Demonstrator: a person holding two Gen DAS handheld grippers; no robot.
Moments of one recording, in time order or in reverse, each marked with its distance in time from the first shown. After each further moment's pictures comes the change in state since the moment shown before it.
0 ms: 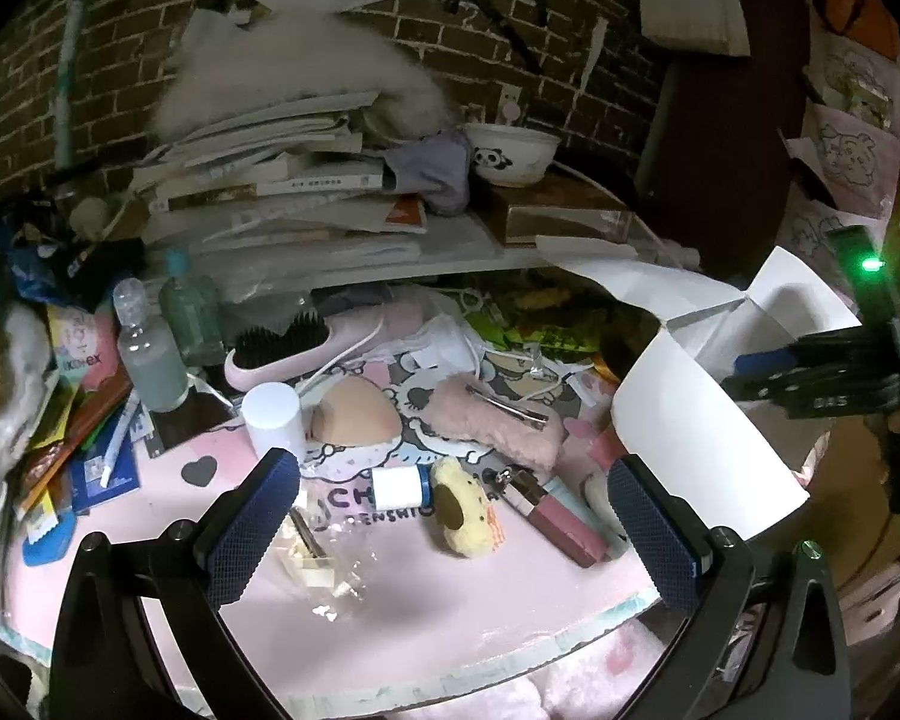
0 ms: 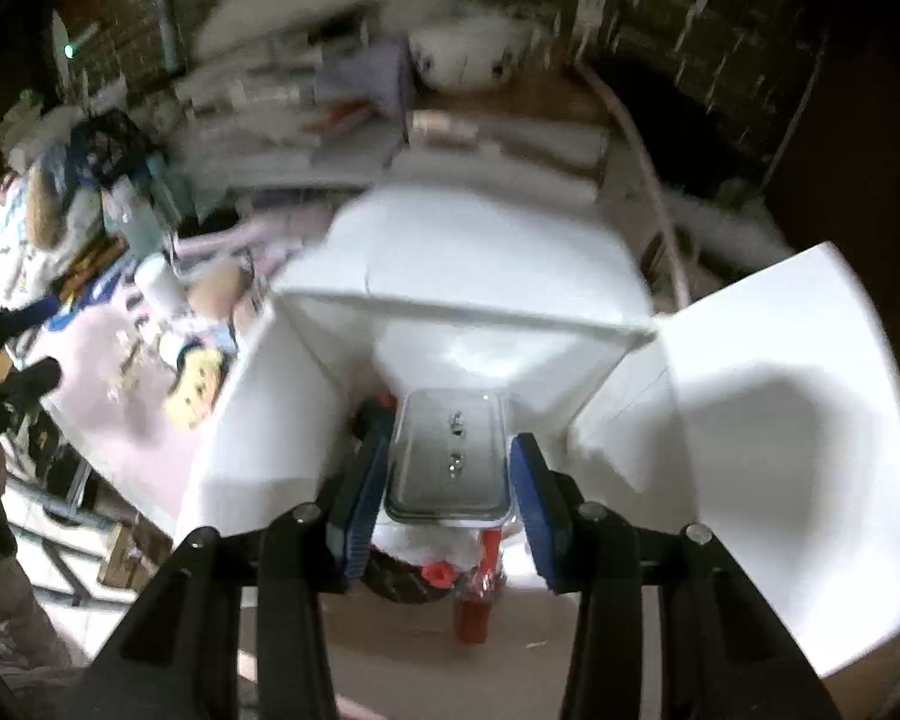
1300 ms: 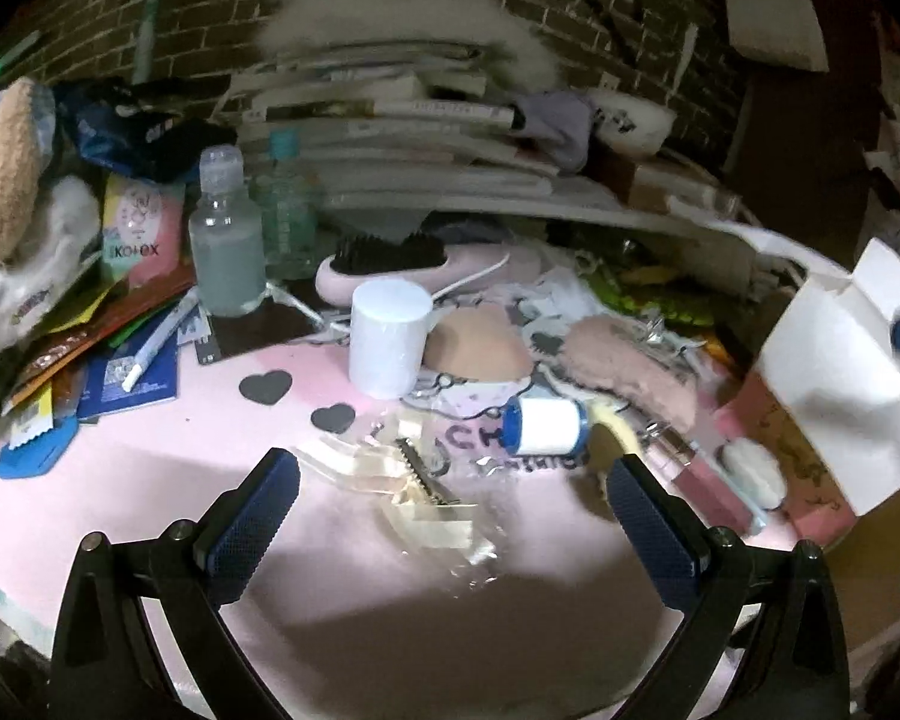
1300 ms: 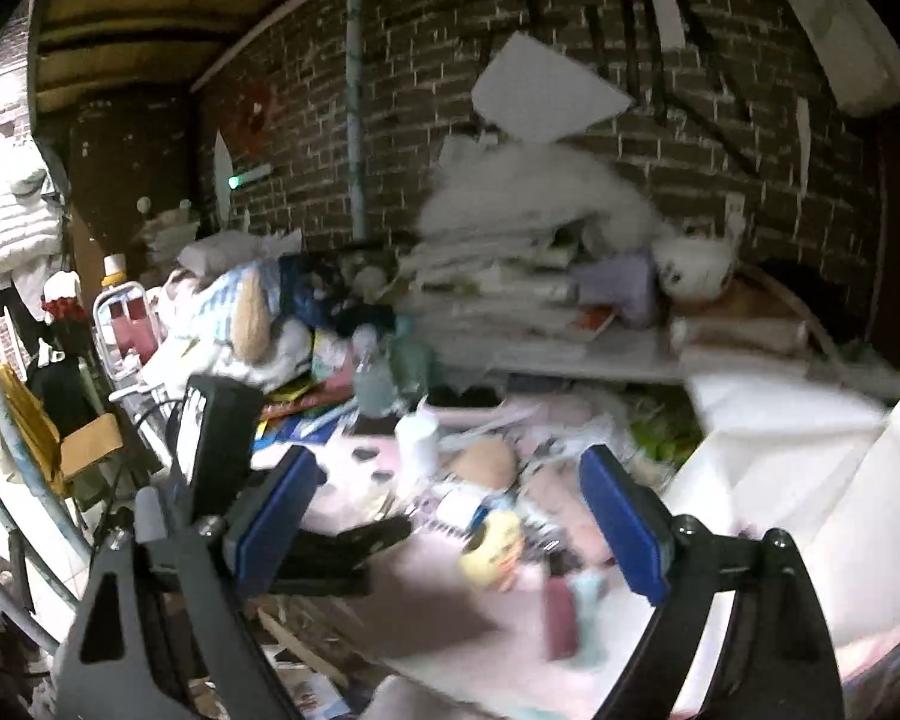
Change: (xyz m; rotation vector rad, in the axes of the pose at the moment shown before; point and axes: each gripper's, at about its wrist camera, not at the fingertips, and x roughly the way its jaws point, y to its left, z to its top) left arm 0.050 0.065 -0.060 -0.112 -0.007 0.145; right arm -0.038 0.183 -0.051 -0.061 -0.603 0.269
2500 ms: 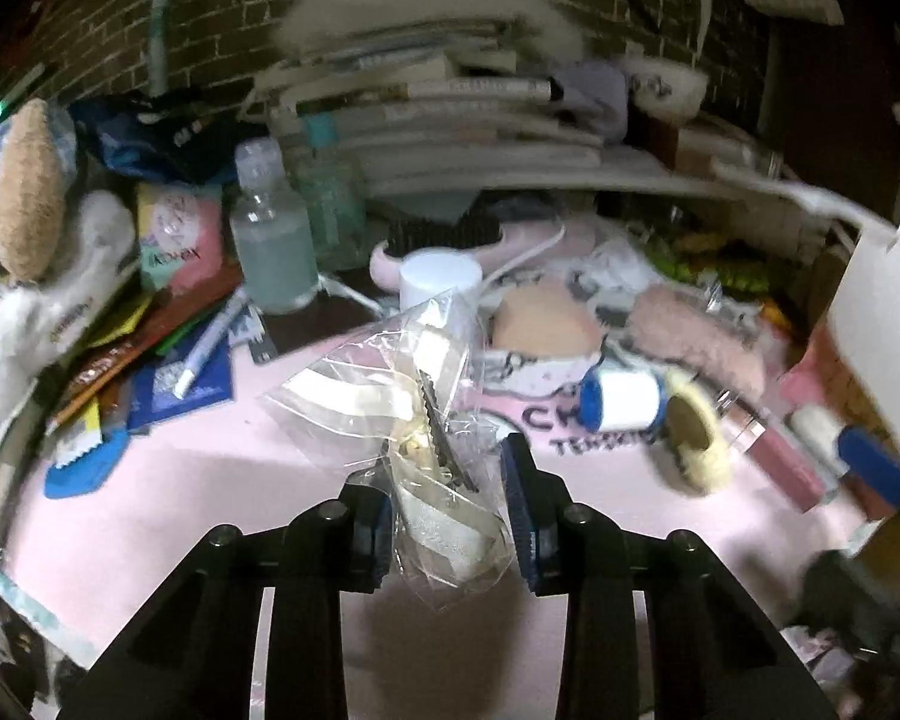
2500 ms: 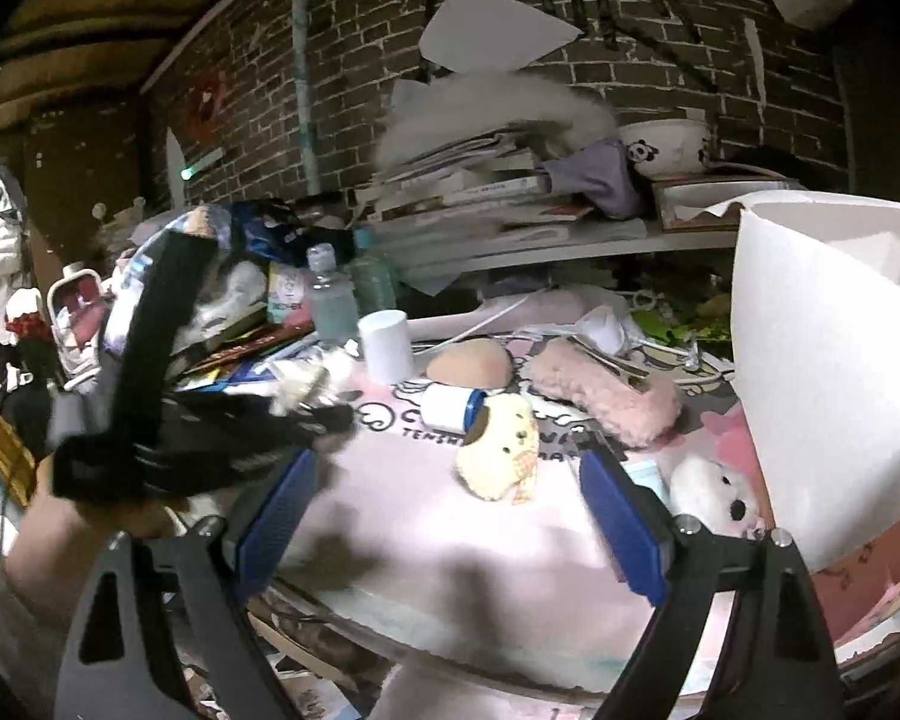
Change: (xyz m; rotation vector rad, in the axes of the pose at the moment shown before) left arm -0.008 0.013 0.004 0.051 0.008 0.099; right arm 0.049 -0.009 -0.082 0.099 -0.001 -0.100
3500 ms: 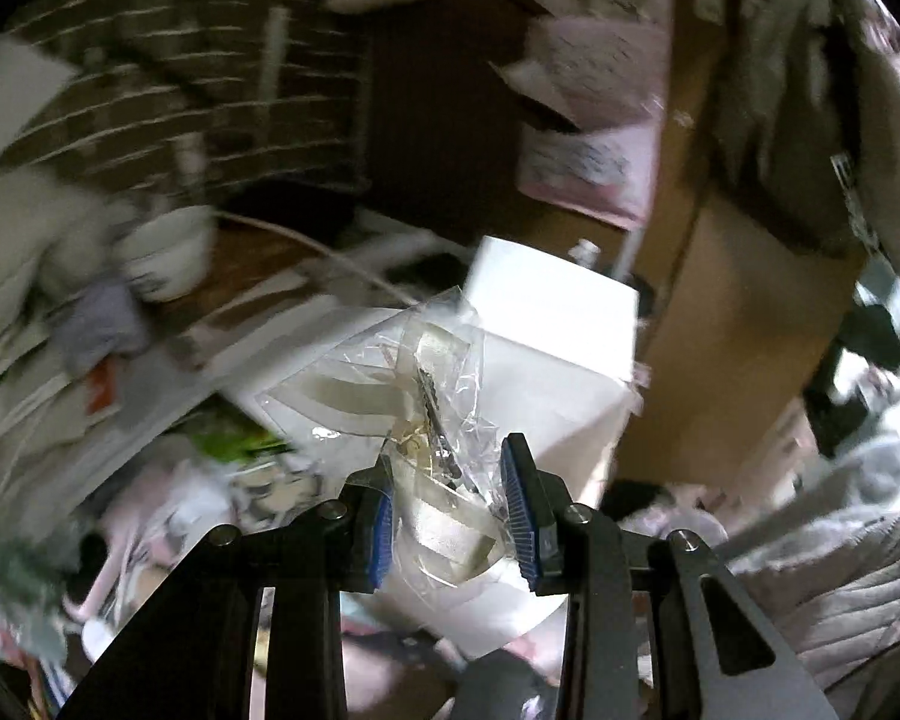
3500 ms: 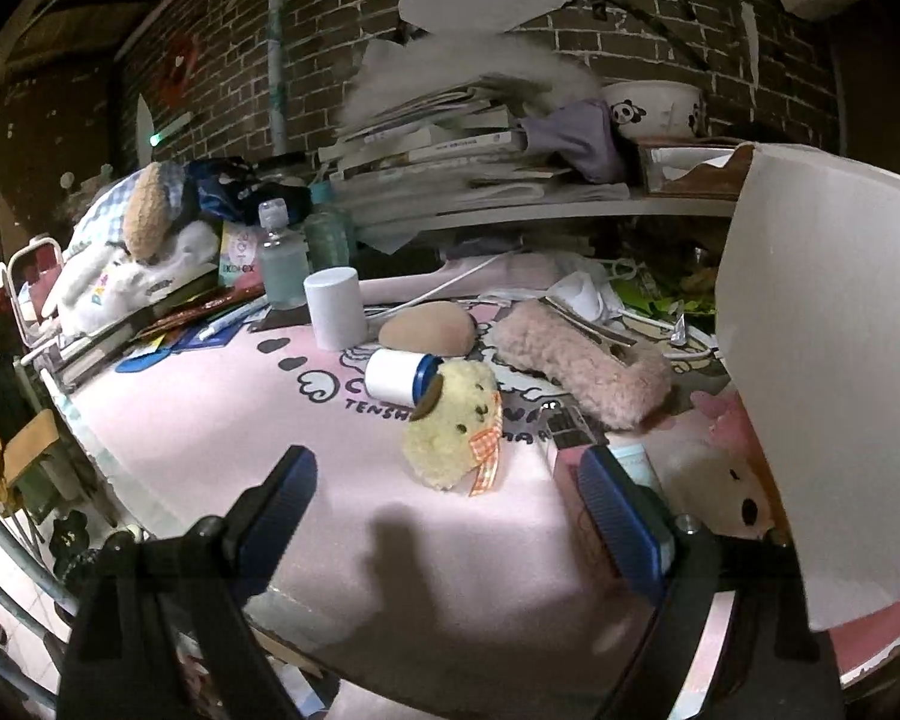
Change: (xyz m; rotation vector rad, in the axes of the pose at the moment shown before) left arm -0.082 -0.223 0.132 0.547 0.089 -0.697; right arm 0.033 -0.011 -0.007 -0.019 0.068 -0.070
